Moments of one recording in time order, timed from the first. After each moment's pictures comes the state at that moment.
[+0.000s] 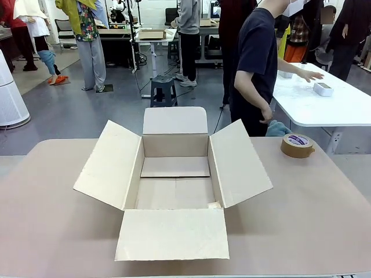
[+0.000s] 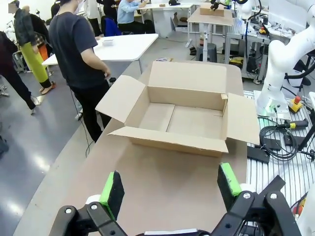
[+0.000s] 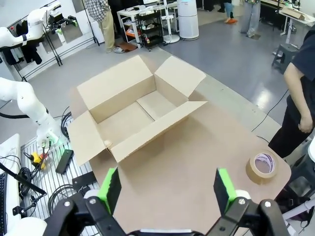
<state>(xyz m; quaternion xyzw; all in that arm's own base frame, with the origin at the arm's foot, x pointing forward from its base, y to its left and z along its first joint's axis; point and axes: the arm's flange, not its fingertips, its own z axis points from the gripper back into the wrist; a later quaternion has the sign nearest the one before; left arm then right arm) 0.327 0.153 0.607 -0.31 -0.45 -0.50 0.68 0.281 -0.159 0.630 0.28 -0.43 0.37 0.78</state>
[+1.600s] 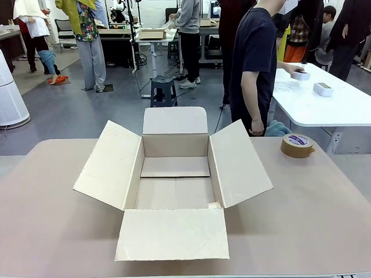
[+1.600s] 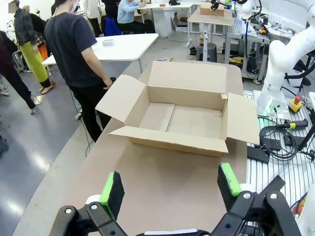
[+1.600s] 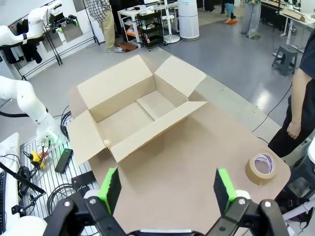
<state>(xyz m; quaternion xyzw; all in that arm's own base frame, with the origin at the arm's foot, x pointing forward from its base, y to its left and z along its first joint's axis) 0.327 0.153 0.607 -0.31 -0.45 -0.50 0.68 0.282 -0.159 0.629 0.28 -0.43 0.37 0.77</state>
